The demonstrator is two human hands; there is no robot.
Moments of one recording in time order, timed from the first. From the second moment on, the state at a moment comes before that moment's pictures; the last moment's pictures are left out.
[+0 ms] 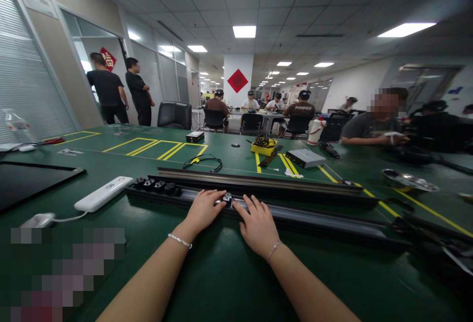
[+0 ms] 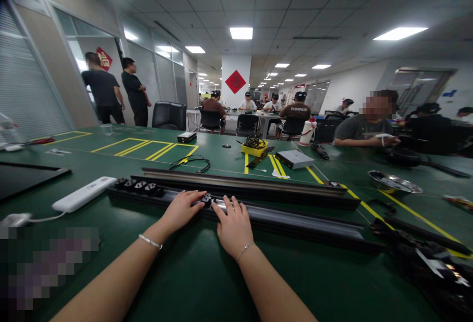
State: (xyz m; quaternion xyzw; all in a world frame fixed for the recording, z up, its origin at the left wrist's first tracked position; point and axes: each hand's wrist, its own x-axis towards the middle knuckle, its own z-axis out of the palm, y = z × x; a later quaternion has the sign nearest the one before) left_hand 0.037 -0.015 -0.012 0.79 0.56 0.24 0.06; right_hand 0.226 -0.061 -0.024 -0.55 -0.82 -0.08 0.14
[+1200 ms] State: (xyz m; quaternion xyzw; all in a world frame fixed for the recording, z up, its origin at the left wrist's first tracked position) left_hand 0.039 -0.020 -0.010 0.81 0.54 0.23 0.06; right_hand 0.226 -0.062 -0.024 -0.55 -0.81 -0.08 0.15
